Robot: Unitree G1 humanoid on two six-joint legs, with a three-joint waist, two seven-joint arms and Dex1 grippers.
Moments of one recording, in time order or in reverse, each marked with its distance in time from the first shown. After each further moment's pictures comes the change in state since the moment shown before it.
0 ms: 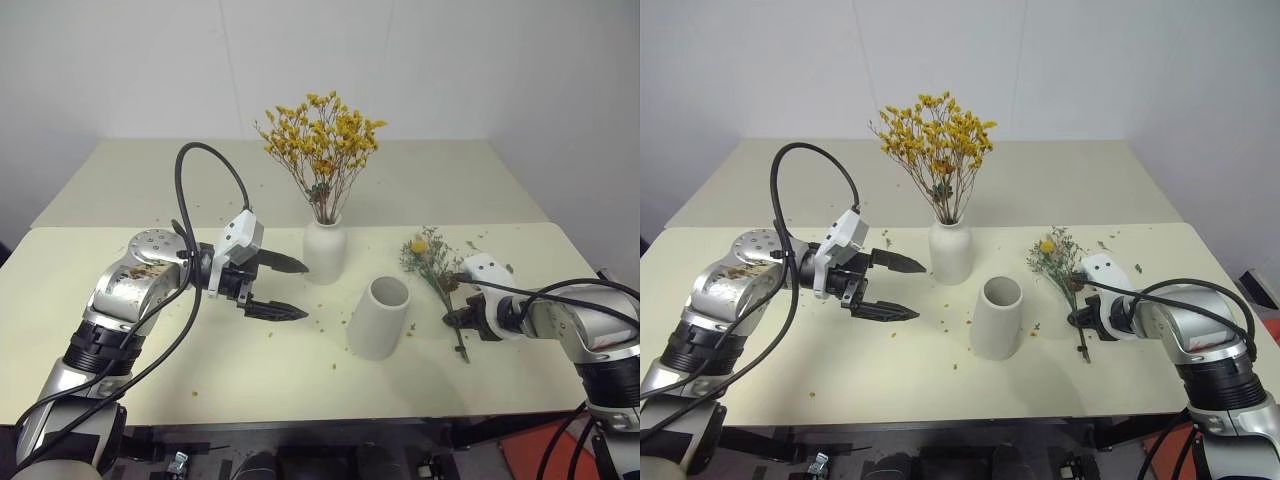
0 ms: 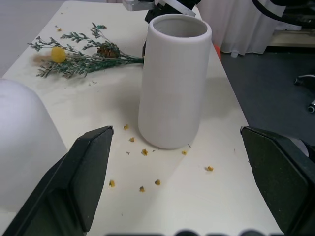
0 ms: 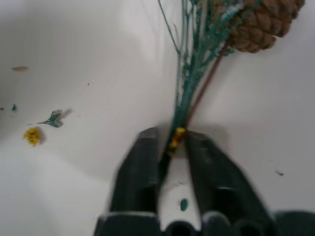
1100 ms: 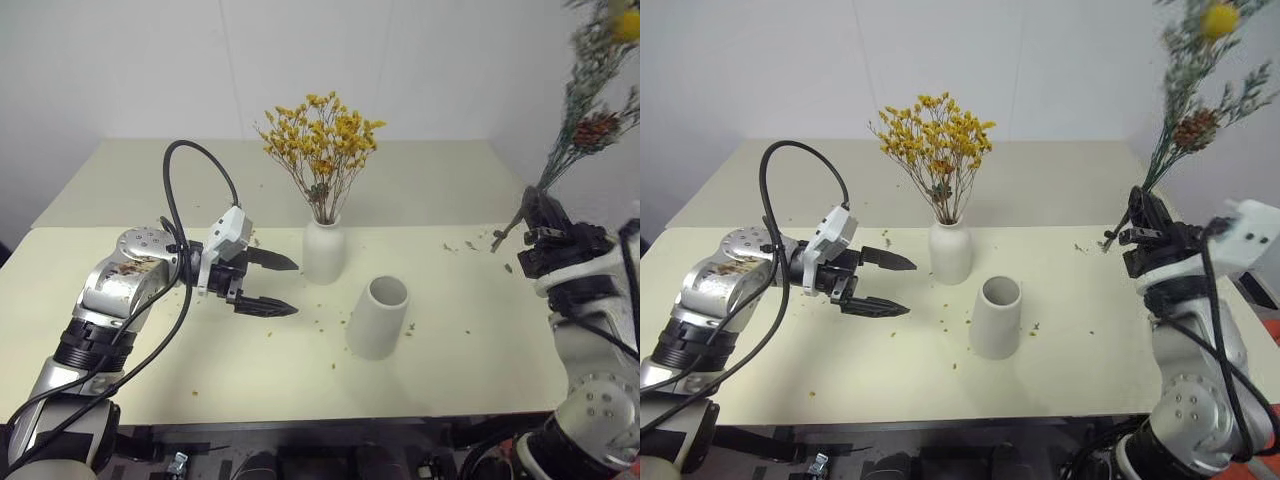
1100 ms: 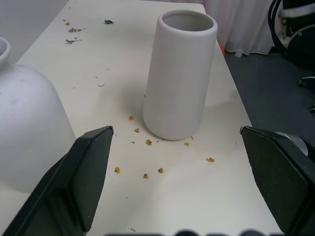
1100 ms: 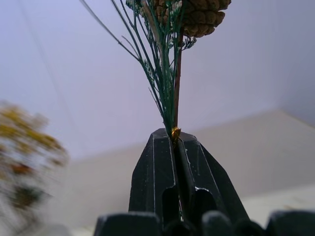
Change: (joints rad) left arm -0.023 0.027 0.015 0.075 0.000 -0.002 -0.043; right arm 0.172 0.726 -0.733 -0.672 0.213 -0.560 -0.353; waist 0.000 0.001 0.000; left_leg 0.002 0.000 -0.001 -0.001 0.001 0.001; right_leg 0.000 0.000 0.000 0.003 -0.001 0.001
